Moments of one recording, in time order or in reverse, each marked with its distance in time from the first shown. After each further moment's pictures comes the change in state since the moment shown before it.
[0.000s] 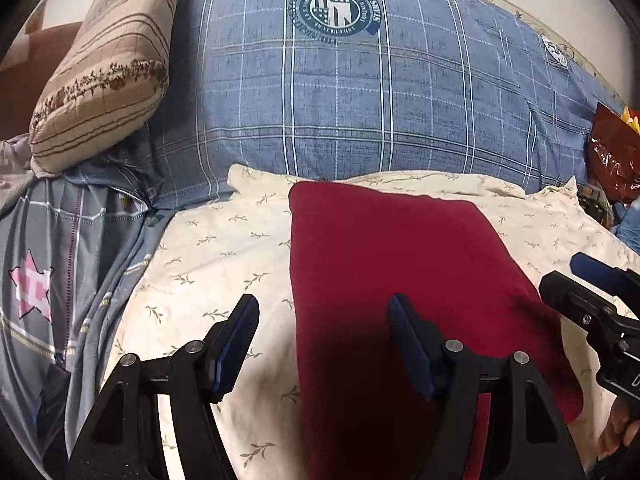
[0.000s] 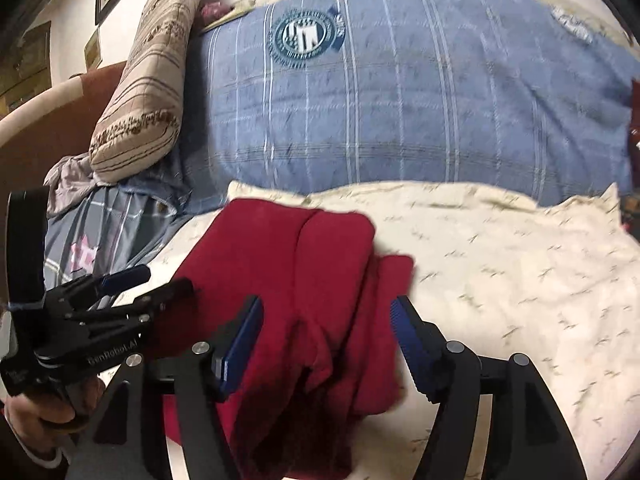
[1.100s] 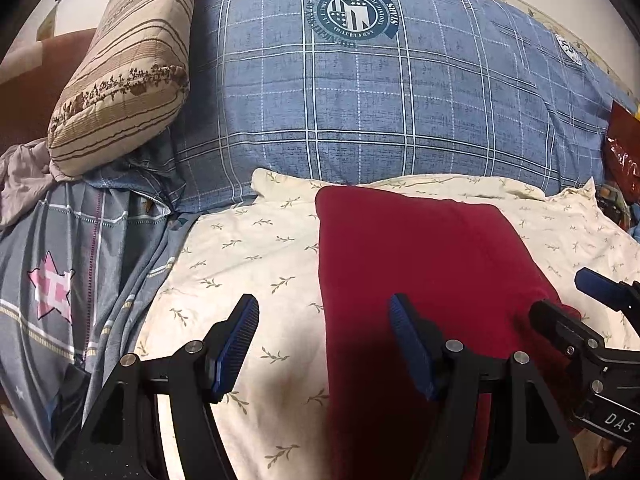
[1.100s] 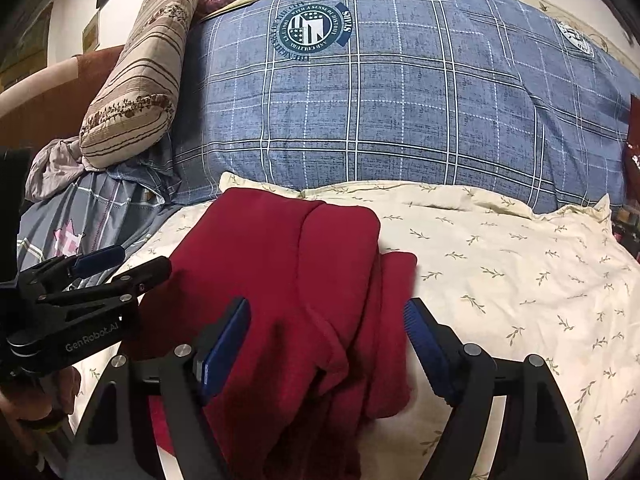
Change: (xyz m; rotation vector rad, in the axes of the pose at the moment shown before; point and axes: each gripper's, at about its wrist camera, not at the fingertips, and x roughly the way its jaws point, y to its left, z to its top) left arm -0.002 0.006 0.001 0.009 -0.003 0.065; right arm 0.017 0.018 -0.006 -0.036 0.024 -0.036
